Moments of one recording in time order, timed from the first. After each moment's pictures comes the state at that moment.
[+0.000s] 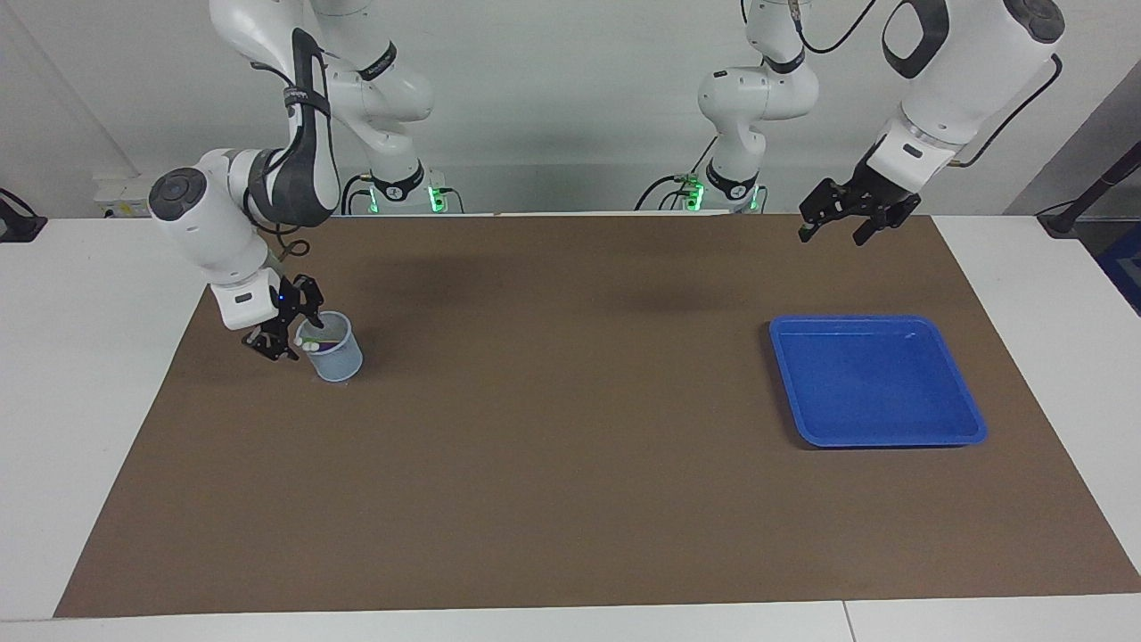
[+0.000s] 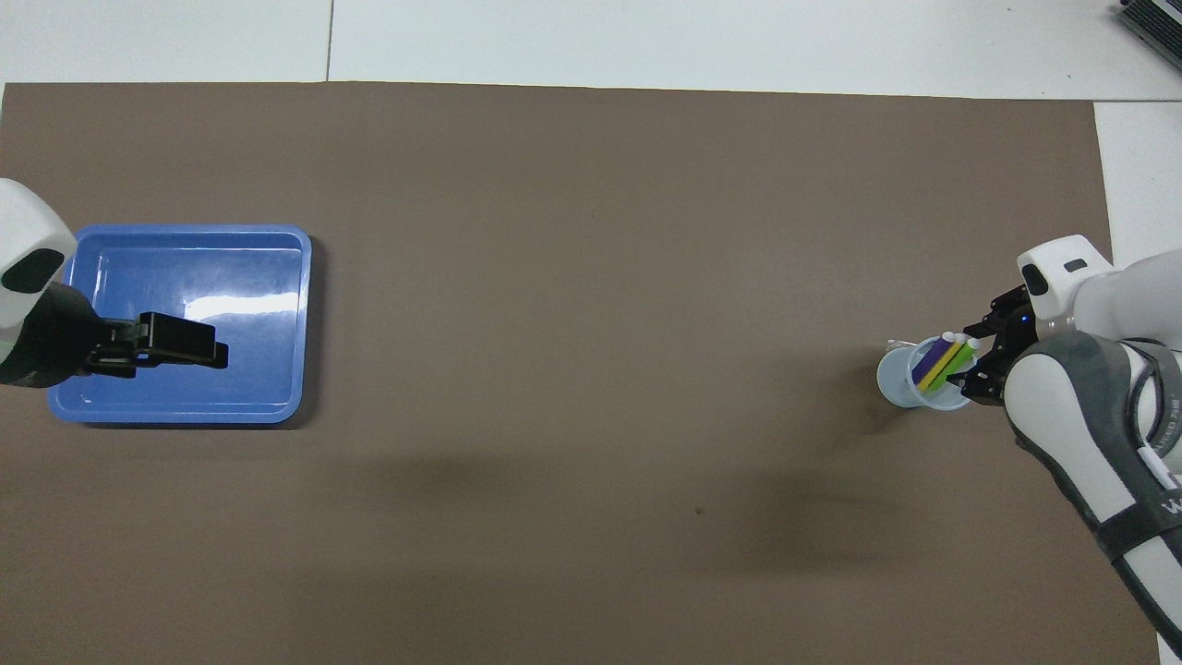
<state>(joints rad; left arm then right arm) -0.04 -0.15 -0.04 -1.85 -0.20 1.65 -0.08 -0.15 0.06 0.02 -2.13 0.05 2.14 -1.27</state>
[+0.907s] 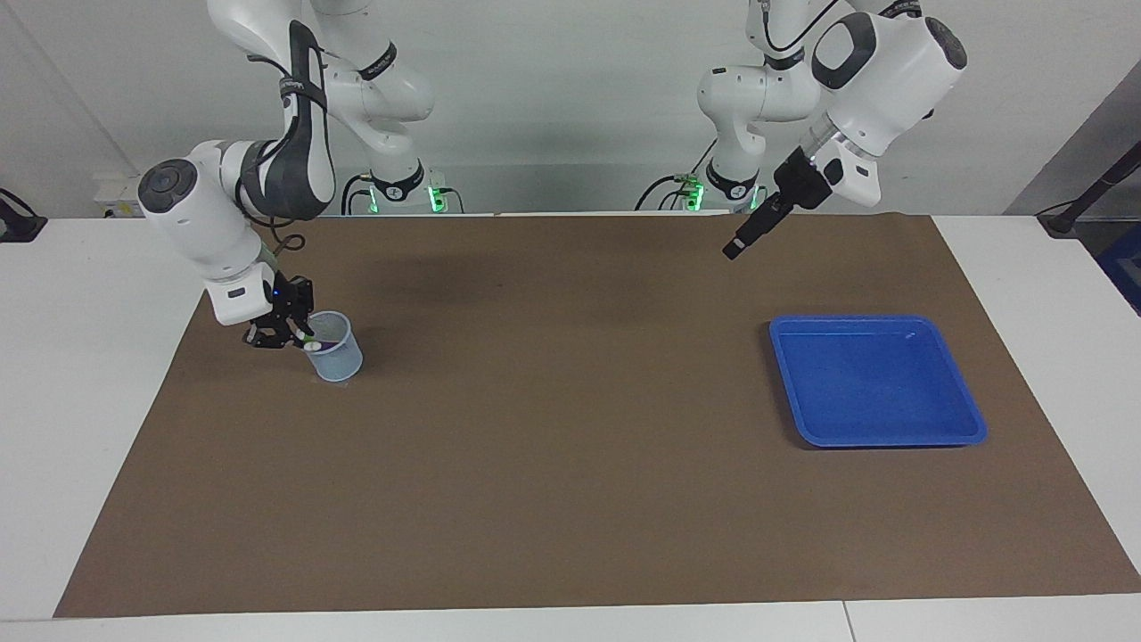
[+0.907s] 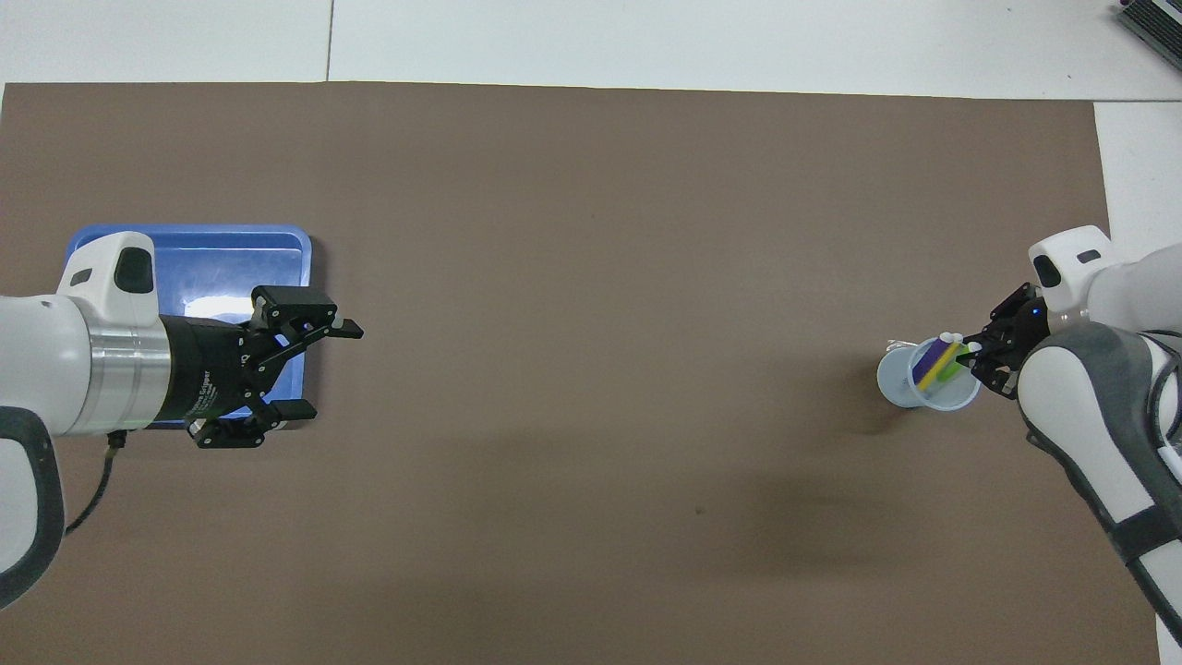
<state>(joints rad) -0.17 -0.26 -0.05 -2.12 -0.55 2.00 -0.92 -0.15 0.05 0.02 -2.09 0.05 2.10 -1.27</state>
